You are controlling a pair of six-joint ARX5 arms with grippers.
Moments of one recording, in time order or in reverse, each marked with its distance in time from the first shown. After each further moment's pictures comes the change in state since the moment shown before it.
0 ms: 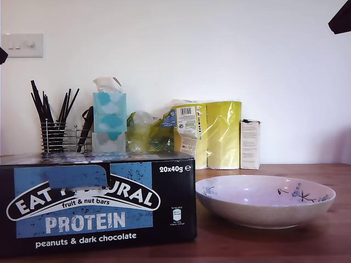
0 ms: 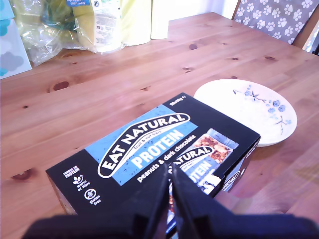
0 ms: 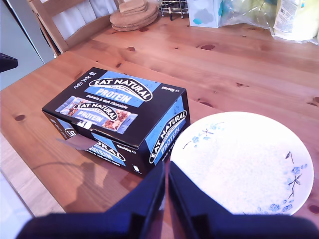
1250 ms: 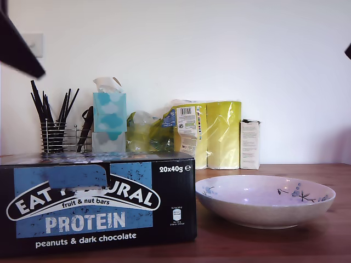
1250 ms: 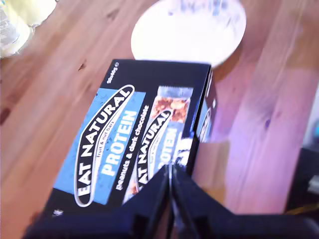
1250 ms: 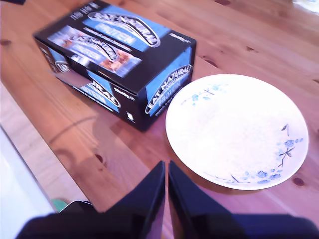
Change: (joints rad) left arm -0.303 0.412 0.278 -0.237 -0.190 0.541; right arm 0.124 0.027 0.027 -0.172 0.125 -0.181
